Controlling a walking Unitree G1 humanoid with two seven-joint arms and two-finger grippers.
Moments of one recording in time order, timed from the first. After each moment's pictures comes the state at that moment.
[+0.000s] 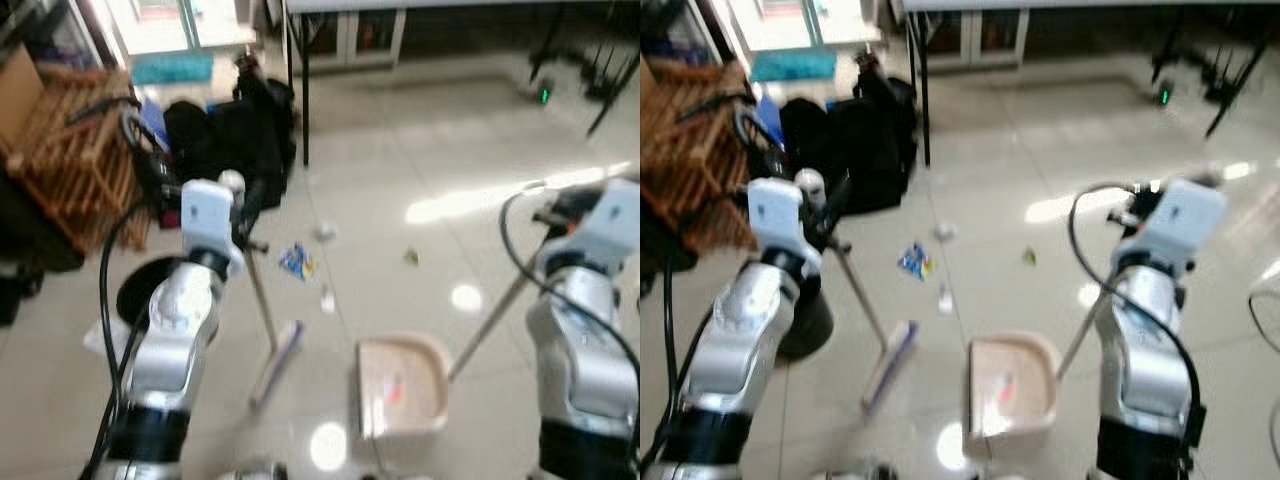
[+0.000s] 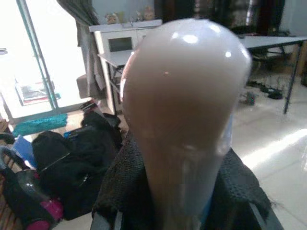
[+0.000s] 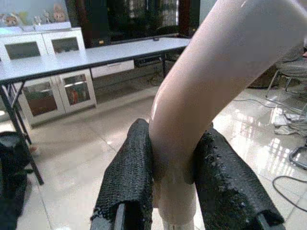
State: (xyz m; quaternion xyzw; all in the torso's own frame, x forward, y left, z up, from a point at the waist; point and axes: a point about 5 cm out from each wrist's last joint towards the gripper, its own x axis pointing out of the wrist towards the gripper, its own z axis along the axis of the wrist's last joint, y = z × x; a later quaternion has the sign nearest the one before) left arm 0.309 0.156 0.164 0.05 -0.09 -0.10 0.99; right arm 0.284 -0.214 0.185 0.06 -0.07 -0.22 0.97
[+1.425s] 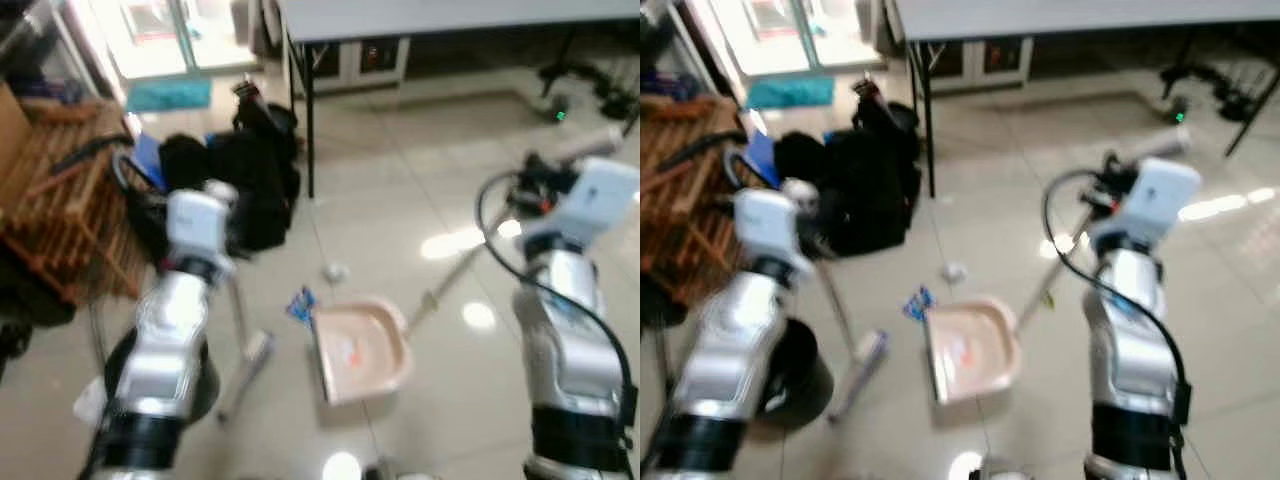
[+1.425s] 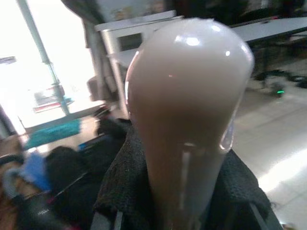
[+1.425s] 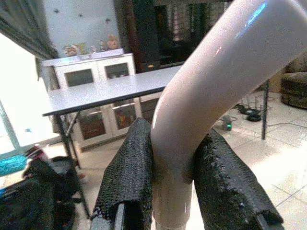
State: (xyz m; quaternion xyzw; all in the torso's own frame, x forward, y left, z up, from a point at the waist) left arm 0.306 0.153 0.151 0.06 -0.08 -0.10 0.99; right arm 0.298 -0.205 0.196 0.04 -0.13 -0.14 0.98
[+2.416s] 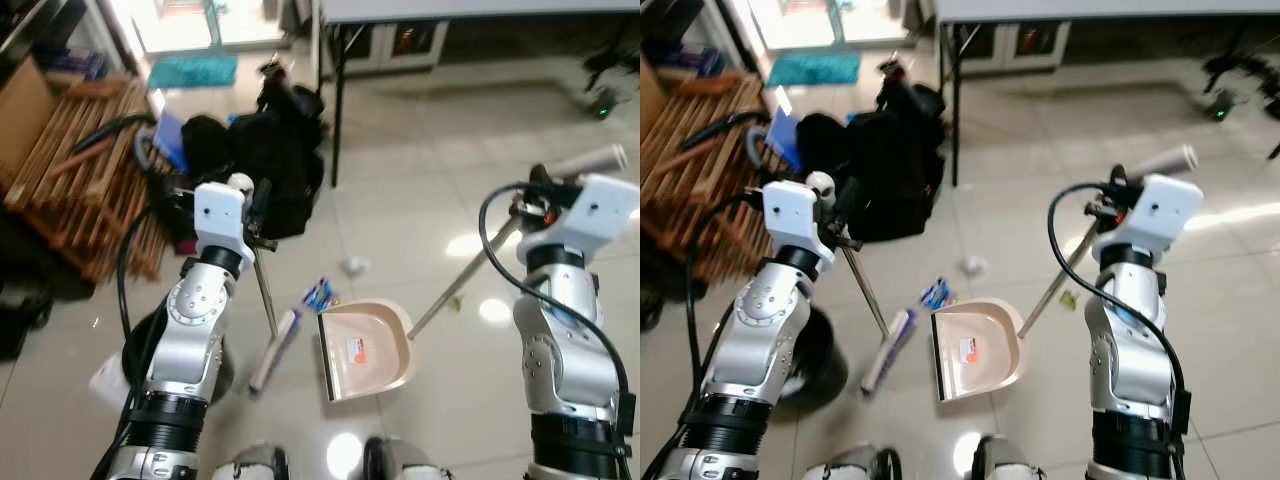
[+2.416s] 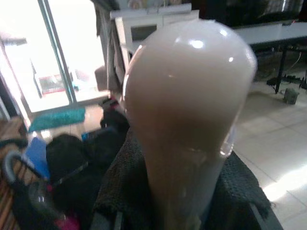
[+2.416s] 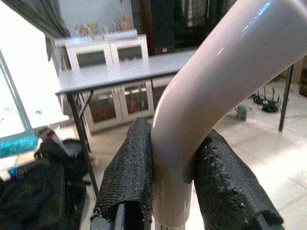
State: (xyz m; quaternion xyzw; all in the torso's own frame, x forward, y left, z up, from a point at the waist) left arm 0.318 0.138 0.155 0.03 -0.10 -0.10 0.99; right arm 0.295 -0.210 0.181 0.04 -0.13 -0.15 0.98
